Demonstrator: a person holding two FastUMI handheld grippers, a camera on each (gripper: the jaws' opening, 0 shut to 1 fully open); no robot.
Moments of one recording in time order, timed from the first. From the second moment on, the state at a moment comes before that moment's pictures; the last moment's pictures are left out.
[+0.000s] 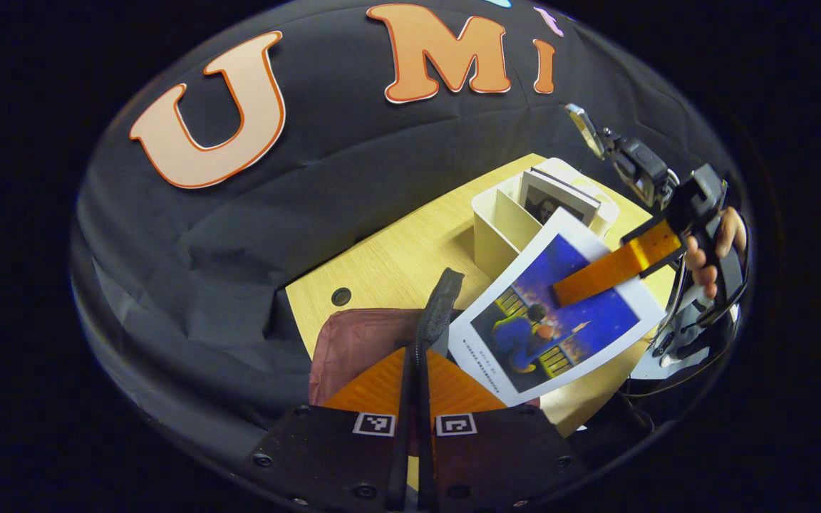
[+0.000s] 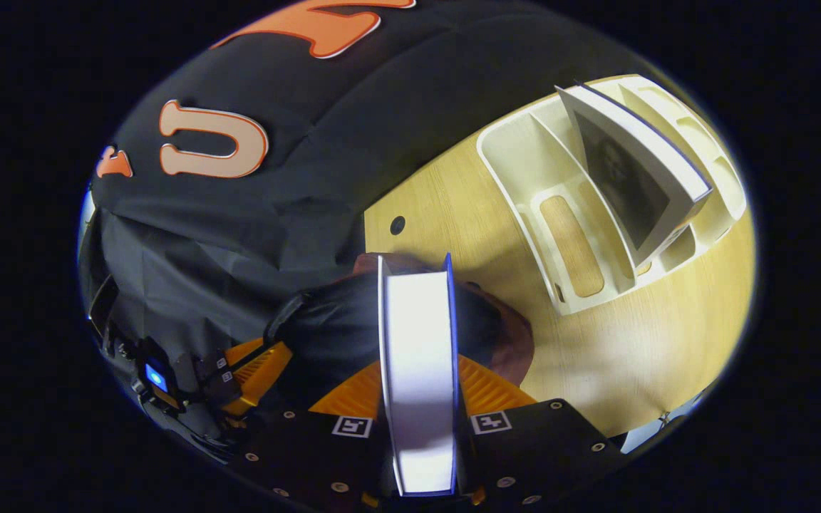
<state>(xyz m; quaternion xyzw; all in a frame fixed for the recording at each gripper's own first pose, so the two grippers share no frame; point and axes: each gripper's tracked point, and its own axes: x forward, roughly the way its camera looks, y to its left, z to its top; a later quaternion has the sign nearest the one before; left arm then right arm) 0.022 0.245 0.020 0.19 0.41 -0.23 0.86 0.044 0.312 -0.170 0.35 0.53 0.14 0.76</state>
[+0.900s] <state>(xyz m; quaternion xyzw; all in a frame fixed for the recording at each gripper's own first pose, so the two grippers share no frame) 0.008 0.216 0.025 0.16 0.41 -0.25 0.86 0.054 0.387 -0.243 0.46 0.49 0.13 0.73</state>
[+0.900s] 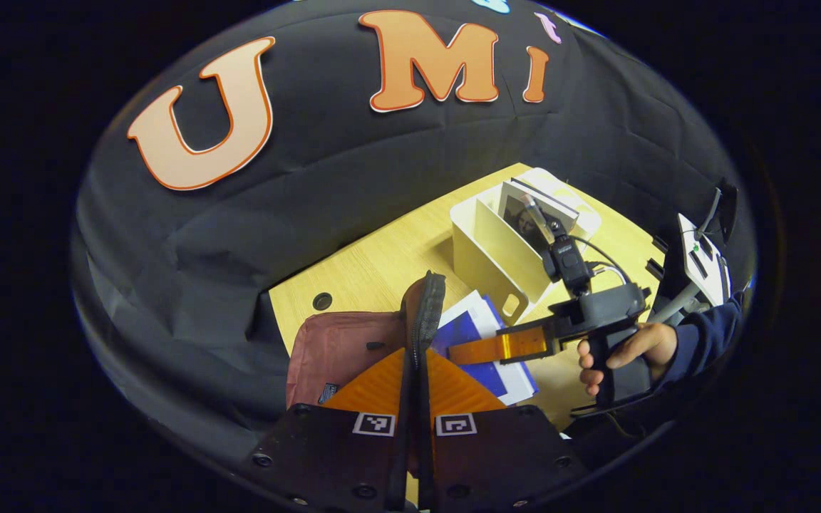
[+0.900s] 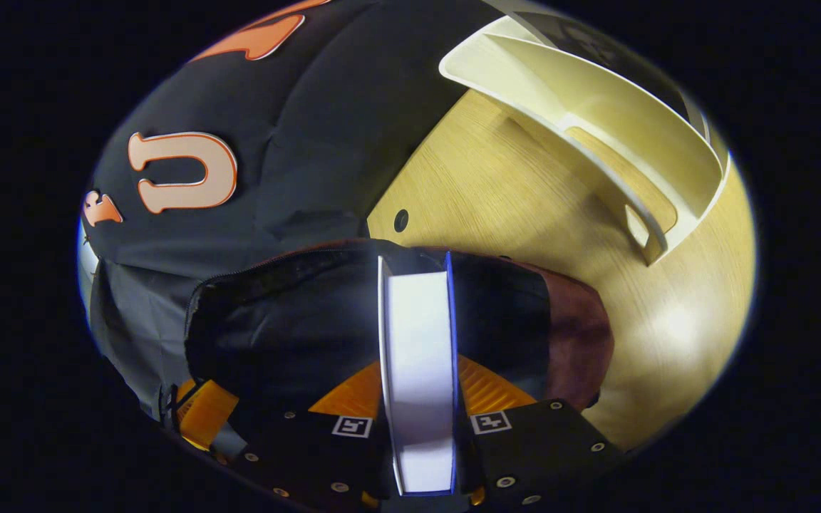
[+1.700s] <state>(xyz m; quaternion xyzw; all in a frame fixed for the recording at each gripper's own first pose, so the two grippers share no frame) -0.002 0.193 0.025 0.15 0.40 -0.29 0.86 0.076 0.436 -0.287 0.51 0.46 0.13 0.71</state>
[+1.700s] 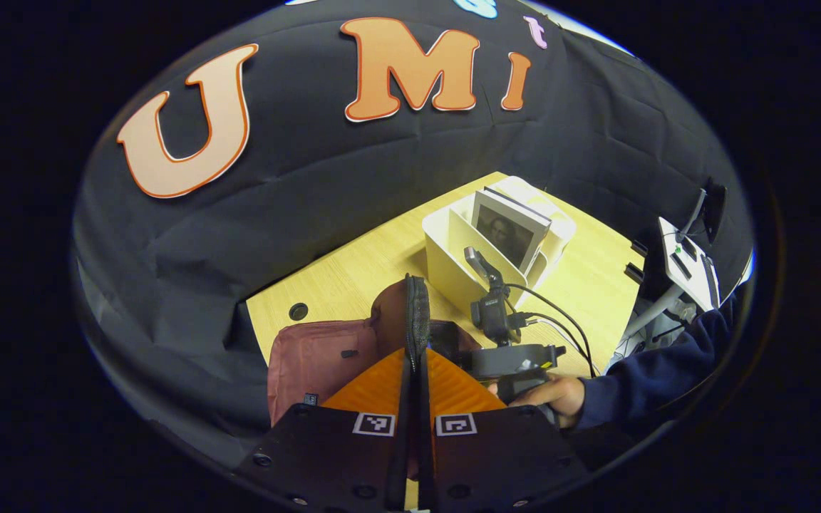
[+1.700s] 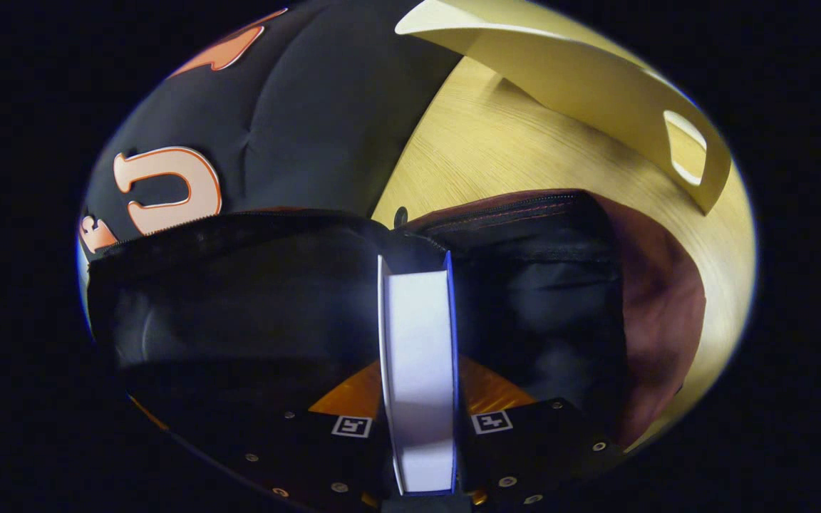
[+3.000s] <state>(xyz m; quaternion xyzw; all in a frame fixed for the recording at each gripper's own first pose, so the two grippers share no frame) 0.010 0.193 0.002 0.12 0.41 -0.27 0.86 0.043 0.253 -0.239 0.30 0.48 0.09 0.82</state>
